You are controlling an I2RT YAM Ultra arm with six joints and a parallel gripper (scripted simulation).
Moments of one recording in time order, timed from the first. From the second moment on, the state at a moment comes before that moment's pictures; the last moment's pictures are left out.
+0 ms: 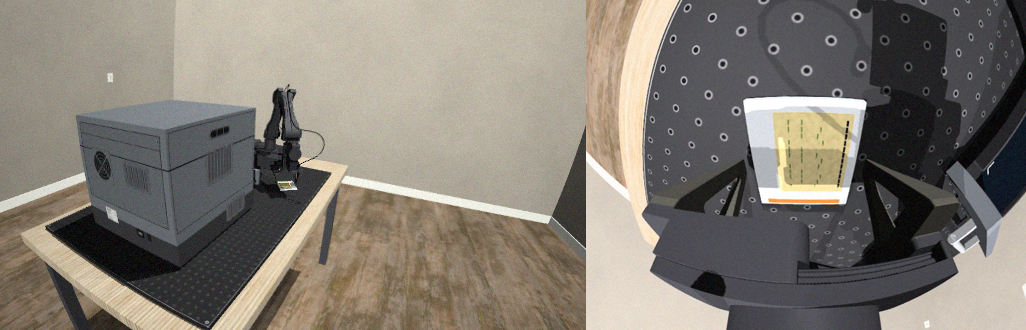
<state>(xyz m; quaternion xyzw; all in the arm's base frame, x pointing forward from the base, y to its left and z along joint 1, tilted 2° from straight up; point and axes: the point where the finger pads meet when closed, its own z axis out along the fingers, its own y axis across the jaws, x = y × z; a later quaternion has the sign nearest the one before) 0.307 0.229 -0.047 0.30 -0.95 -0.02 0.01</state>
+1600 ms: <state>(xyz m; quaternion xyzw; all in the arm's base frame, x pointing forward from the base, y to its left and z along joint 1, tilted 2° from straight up) 0.307 0.229 -0.054 0.29 -0.96 -0.02 0.01</state>
